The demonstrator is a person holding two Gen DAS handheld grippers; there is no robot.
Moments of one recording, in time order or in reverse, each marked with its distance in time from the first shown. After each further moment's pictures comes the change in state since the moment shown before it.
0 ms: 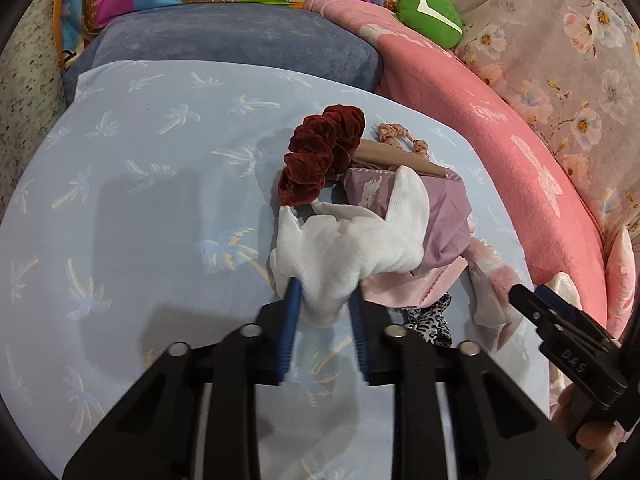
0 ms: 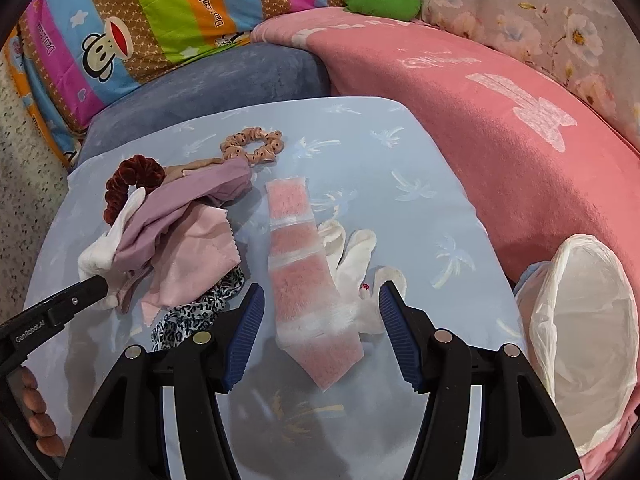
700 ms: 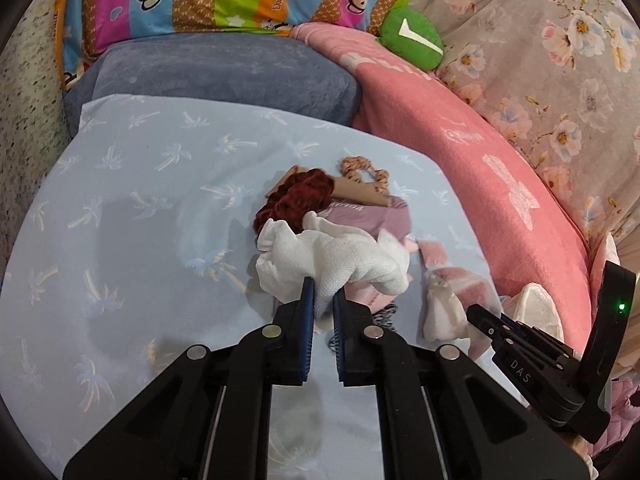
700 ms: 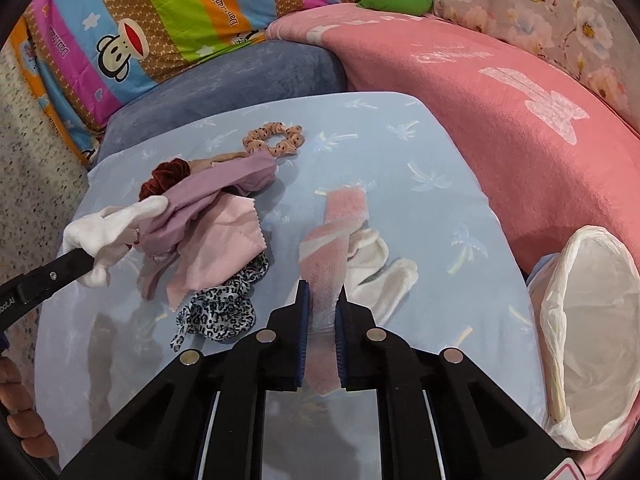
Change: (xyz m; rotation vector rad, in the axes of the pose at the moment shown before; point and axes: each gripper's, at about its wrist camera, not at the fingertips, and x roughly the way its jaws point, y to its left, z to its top) left arm -0.045 -0.031 0.004 0.020 -0.089 -0.031; right arm -0.029 -0.001 -0.005 0.010 -0.004 0.088
